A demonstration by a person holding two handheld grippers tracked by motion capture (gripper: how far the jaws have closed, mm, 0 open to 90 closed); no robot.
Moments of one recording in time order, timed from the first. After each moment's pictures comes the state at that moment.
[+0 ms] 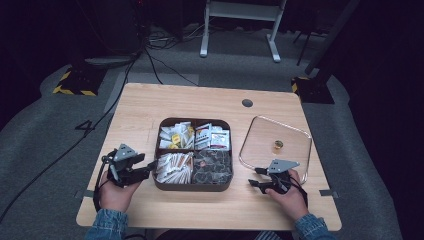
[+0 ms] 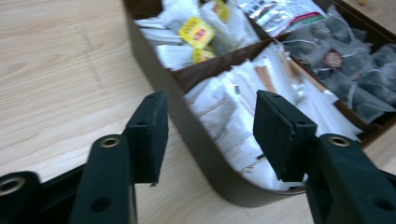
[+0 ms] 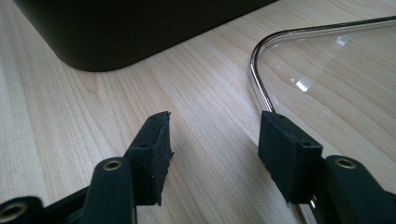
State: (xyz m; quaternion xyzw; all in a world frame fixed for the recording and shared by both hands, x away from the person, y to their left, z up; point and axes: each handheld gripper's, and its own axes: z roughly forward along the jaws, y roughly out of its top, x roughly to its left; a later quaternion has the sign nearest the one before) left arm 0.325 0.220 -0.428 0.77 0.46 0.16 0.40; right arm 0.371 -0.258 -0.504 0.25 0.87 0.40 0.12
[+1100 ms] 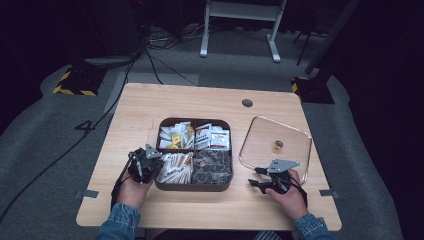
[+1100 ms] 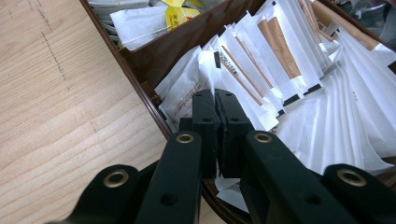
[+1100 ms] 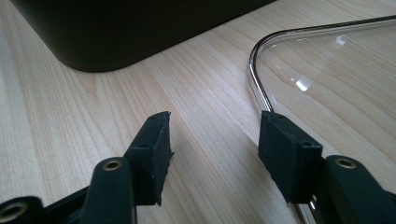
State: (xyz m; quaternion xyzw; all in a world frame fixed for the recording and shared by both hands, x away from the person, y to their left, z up) left arm 0.349 0.183 -0.449 0.83 0.45 0.17 0.30; right arm 0.371 -0.258 -0.504 0.25 0.87 0.40 0.12
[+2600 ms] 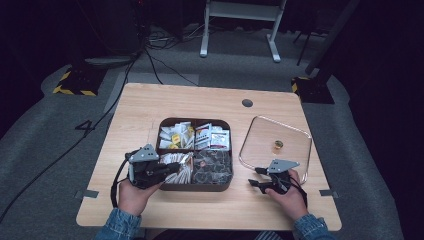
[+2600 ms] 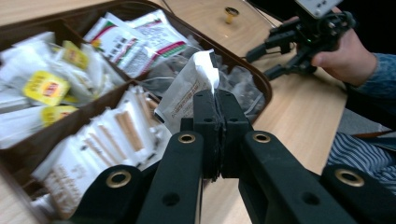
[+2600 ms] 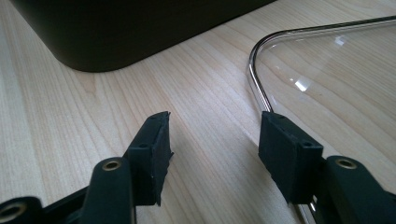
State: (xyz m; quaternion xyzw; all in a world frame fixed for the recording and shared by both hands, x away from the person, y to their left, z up) left arm 0.316 0.170 -0.402 0.81 0.34 0.05 0.48; right arm 0.371 -0.258 -0.504 0.25 0.87 0.40 0.12
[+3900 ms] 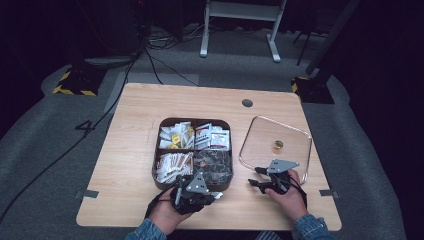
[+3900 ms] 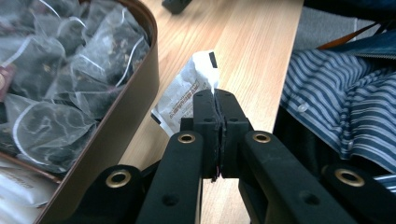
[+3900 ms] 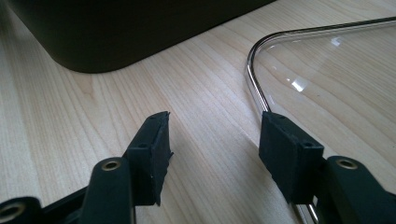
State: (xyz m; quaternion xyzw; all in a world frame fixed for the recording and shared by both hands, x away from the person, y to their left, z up) left arm 0.288 0.069 -0.439 0.90 0.21 0.01 0.37; right arm 0.370 -0.257 -0.504 0.26 0.87 0.40 0.13
